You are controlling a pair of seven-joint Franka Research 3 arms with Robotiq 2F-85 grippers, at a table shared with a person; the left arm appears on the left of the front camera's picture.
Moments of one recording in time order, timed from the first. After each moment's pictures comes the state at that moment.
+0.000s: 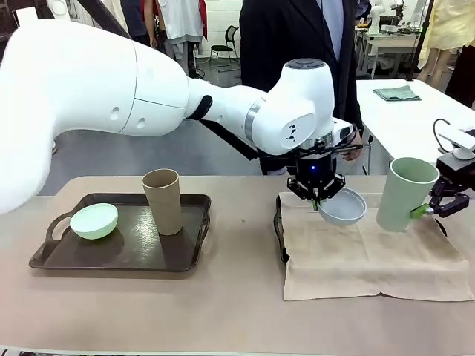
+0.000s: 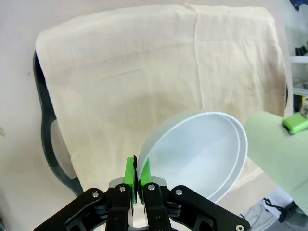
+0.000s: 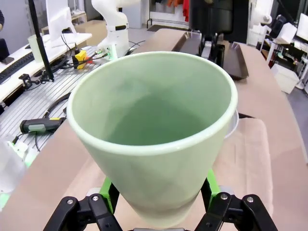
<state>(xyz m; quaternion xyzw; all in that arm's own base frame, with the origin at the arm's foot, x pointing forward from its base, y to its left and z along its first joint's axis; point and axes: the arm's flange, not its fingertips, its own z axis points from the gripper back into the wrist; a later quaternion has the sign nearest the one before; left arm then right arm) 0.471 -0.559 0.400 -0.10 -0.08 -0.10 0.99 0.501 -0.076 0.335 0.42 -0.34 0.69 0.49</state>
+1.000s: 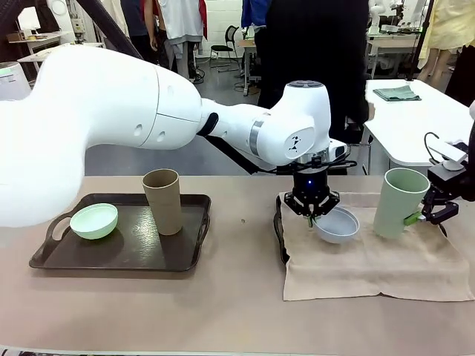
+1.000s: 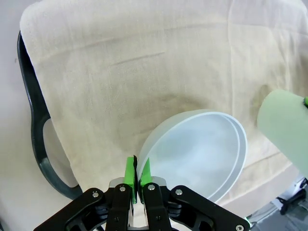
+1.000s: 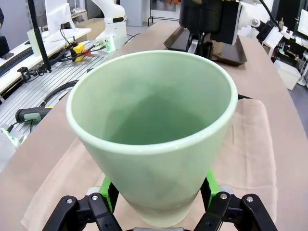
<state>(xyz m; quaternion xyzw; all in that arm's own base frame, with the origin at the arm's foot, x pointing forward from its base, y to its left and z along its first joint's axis) 0.483 -0.561 0.357 -0.08 -0.02 -0.10 0.99 0.525 -0.085 0.296 0.42 -0.33 0.69 0.49</state>
